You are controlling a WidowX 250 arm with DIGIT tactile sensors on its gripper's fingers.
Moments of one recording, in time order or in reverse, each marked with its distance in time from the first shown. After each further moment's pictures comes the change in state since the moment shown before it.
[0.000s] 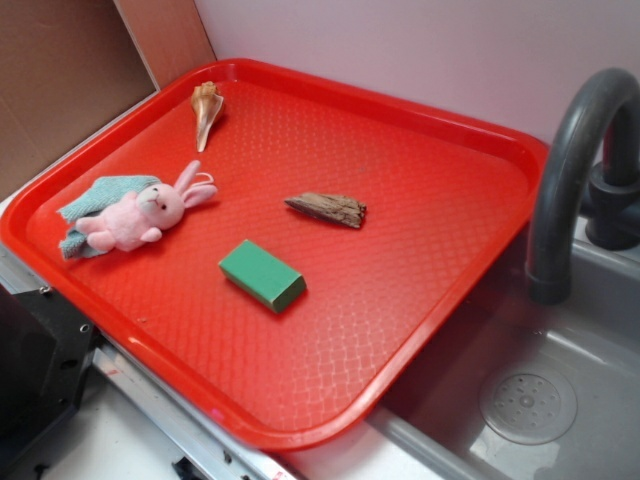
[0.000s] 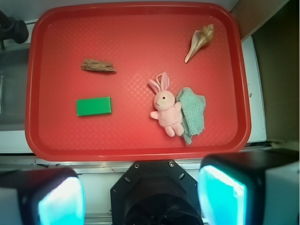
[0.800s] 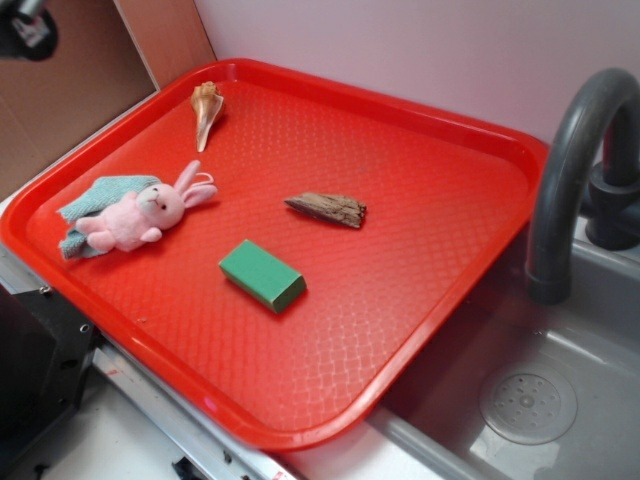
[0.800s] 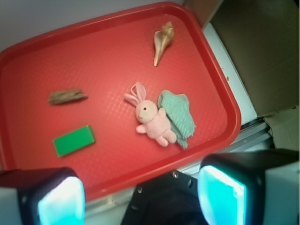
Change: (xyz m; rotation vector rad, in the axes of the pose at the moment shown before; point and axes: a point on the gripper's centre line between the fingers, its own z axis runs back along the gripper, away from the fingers) arm 0.016 0.005 -0.027 0.090 -0.082 0.324
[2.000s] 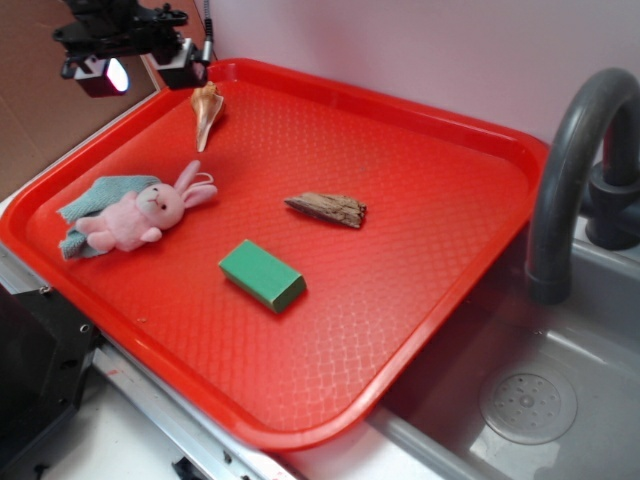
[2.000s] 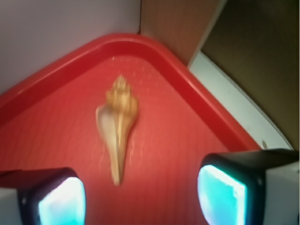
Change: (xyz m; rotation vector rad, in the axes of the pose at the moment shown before) arm 0.132 0.067 -0.152 0.082 -0.146 0.301
